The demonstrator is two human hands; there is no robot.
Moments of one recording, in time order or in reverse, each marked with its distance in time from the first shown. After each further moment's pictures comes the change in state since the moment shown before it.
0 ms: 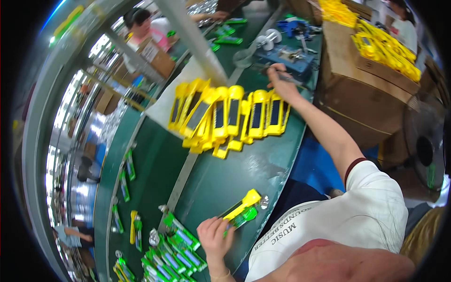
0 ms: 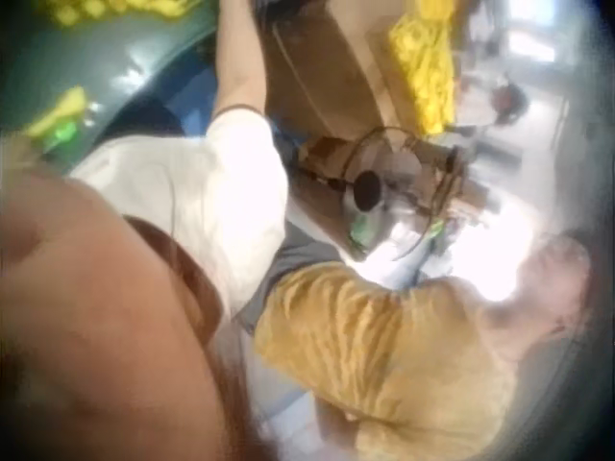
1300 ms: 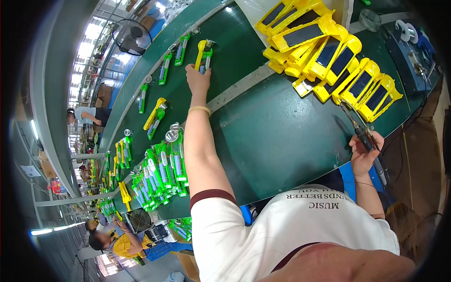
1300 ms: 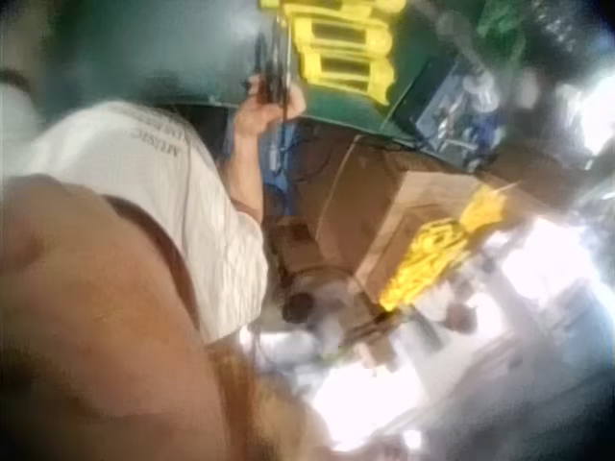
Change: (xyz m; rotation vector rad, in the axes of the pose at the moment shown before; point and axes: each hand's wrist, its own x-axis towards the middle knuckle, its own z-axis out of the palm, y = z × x) left_hand 0.051 -0.278 0.014 0.344 0.183 -1.106; right_hand -0.208 0.017 0.007 0.801 -0.342 -0.012
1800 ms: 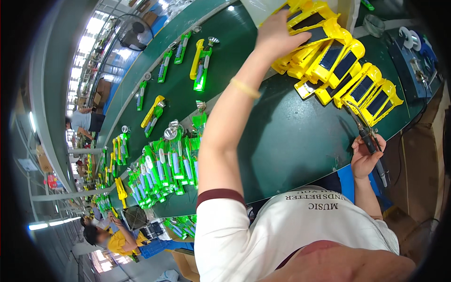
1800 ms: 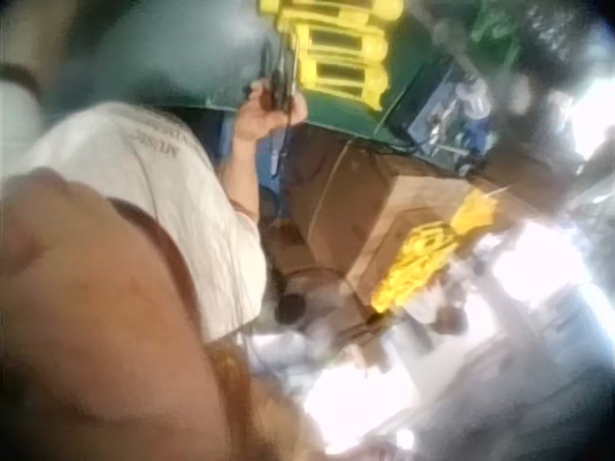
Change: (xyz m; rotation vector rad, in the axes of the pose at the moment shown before) left_hand -0.036 0.234 0.003 -0.326 -0.198 0.687; right_hand 0.009 0.002 -0.002 0.069 0.035 0.008
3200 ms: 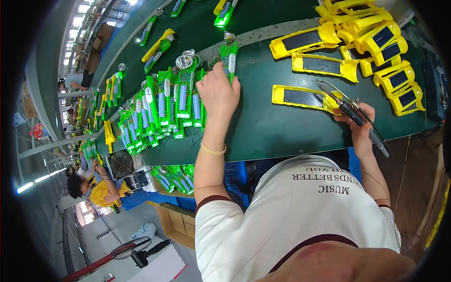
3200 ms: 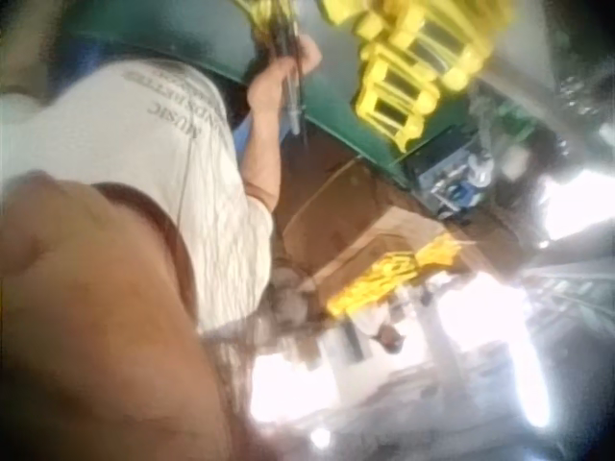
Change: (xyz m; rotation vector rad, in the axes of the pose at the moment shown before) left_hand -0.313 -0.031 -0.112 0.694 0.073 -0.527; right_hand -0.026 0.002 0.070 -0.146 -0.605 0.456
